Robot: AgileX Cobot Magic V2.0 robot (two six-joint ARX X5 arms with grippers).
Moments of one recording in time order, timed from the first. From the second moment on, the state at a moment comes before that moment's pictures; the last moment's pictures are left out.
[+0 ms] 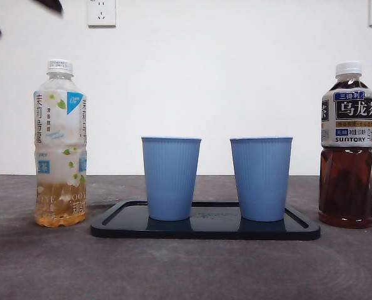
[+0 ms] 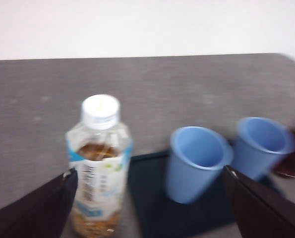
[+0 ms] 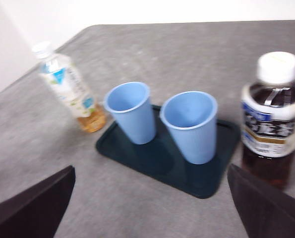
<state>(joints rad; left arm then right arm) -0.73 0.59 0.65 -0.33 -0.30 -0.24 0.31 0.35 0.70 -0.70 -0.36 0.19</state>
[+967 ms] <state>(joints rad) -0.75 0.48 0.83 -0.67 -0.02 -0.25 0.31 0.35 0.70 -0.70 -0.52 0.18</state>
